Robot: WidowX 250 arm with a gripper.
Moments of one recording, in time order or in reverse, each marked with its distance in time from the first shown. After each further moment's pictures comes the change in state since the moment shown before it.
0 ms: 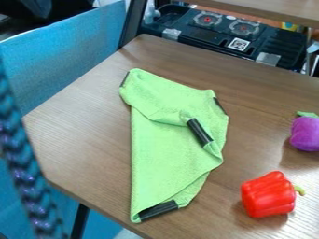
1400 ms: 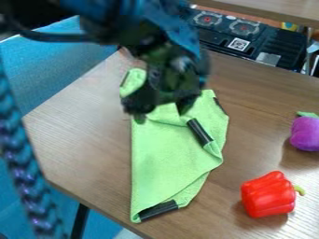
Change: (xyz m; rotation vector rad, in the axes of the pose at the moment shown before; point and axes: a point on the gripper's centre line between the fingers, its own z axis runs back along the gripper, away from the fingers) arm -0.055 -0.059 -0.171 0.296 -0.313 0.195
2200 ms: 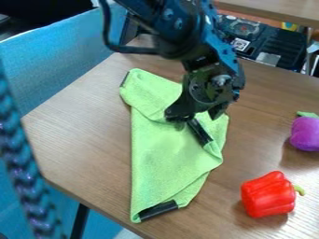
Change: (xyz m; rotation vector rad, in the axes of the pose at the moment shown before) arm -0.008 -0.049 -0.049 -0.029 0.029 0.073
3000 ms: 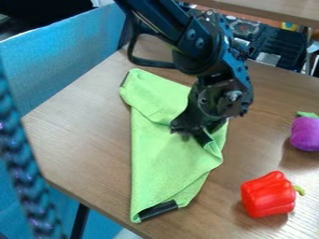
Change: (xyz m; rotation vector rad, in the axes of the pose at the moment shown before) arm -0.016 0.001 -0.017 0.073 0.008 -0.025
